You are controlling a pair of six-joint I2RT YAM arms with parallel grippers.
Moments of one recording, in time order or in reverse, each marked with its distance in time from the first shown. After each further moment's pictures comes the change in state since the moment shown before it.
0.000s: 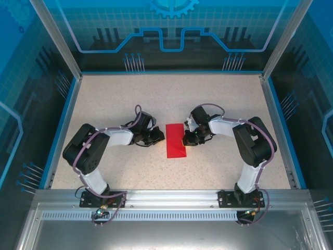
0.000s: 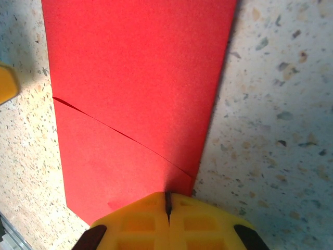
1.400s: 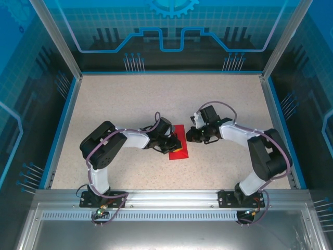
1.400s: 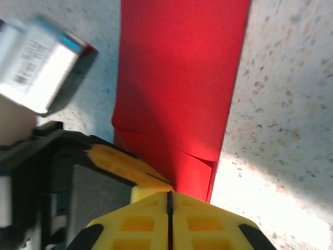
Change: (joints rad) left arm -0.209 0.182 0.109 0.072 0.068 -0.181; right arm -0.037 -0.196 -0.123 0.122 -0.030 0.046
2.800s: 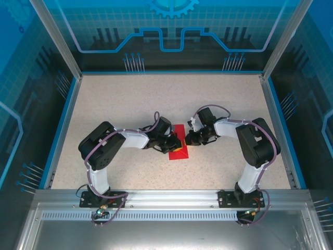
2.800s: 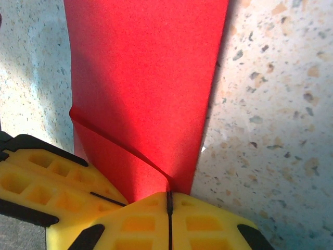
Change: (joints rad) left arm 0.001 -0.019 -0.003 0.009 0.008 -0.022; right arm -0.031 0.163 0.039 -0.003 -0.082 -0.118
